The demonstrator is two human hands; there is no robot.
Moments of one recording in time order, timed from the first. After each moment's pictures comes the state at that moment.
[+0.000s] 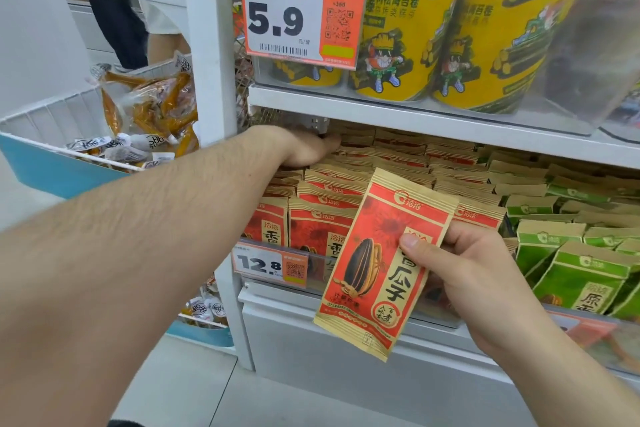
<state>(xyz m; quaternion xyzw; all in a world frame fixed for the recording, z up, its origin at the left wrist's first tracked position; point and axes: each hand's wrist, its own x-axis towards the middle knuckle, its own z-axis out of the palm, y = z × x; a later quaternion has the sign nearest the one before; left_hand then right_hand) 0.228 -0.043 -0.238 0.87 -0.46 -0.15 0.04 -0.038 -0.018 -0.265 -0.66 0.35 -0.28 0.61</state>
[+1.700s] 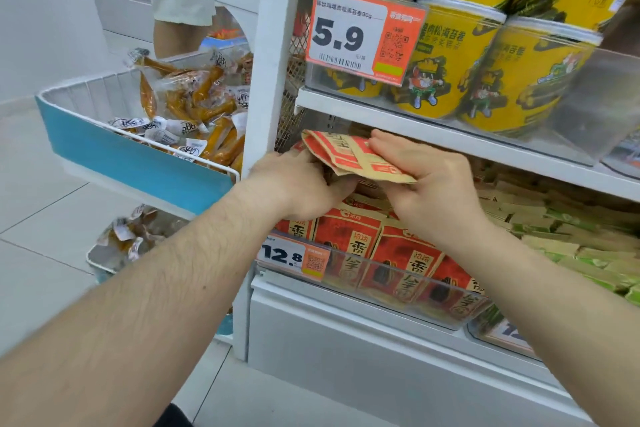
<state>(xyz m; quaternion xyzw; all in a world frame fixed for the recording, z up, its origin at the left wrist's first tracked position) 0.199 0.049 -0.252 0.83 -0.55 0.00 0.06 0.035 -0.045 -0.238 -0.91 0.09 -0.39 0.10</state>
